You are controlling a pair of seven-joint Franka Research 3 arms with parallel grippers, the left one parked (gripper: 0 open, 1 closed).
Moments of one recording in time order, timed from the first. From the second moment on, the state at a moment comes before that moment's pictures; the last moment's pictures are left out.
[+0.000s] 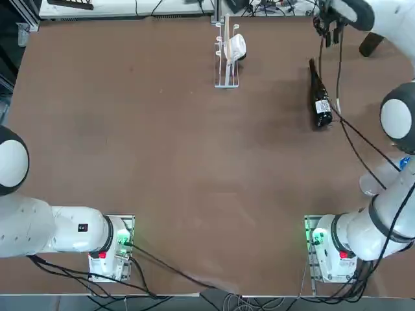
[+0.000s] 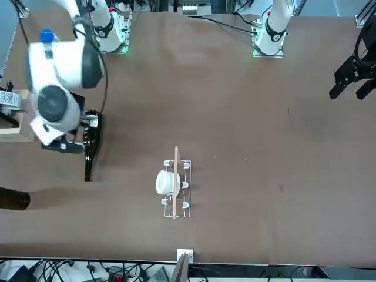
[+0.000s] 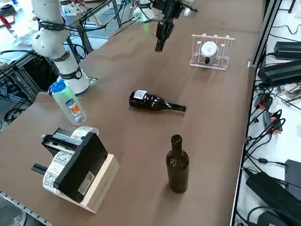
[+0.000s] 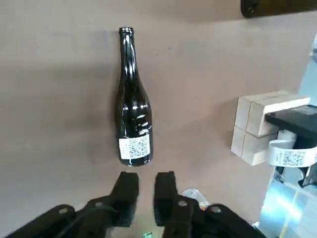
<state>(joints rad) 0.28 0.32 -0.06 -1.41 -0.29 1.43 0.26</state>
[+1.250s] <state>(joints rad) 0.10 0.07 -0.05 -1.42 -0.05 1.41 0.10</state>
